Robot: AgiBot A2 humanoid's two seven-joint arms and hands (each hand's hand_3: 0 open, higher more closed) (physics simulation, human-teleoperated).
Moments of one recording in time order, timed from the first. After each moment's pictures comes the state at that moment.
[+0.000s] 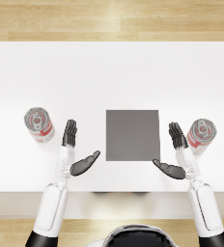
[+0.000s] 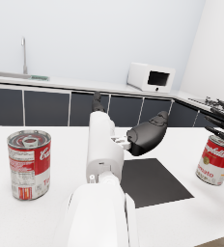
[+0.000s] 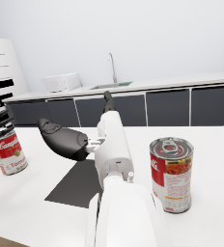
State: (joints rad) left arm 0.19 1.21 0.20 -1.80 1.00 0.10 0.10; right arm 0.19 -1.21 0.20 1.80 1.00 0.10 -0.10
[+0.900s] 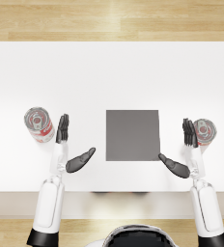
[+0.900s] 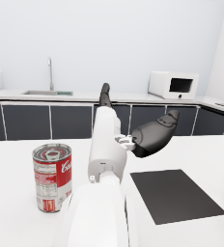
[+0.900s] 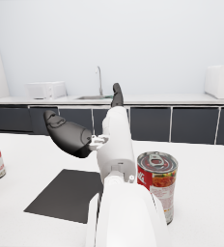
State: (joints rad) left arm 0.23 1.25 0.12 -1.76 1.13 0.01 0.01; right arm 0.20 -1.23 0.14 1.83 1.13 0.01 -0.01
